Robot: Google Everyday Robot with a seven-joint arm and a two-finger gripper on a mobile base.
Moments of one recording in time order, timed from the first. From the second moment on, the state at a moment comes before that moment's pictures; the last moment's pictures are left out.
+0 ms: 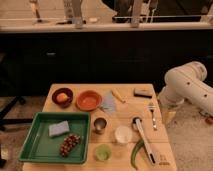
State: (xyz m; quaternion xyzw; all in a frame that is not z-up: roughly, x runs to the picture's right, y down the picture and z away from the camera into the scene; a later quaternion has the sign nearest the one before) arm 0.283 0.105 0.685 -0.28 0.02 0.02 0.96
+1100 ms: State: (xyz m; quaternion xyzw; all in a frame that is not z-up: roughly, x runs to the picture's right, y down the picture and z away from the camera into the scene) arm 0.283 0.105 0.685 -0.28 0.02 0.02 0.96
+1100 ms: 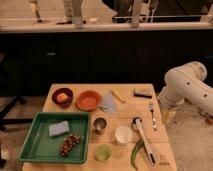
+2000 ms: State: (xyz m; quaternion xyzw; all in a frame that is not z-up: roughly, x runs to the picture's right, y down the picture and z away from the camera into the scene) arm 0.285 0.102 0.685 -0.27 0.01 0.02 0.96
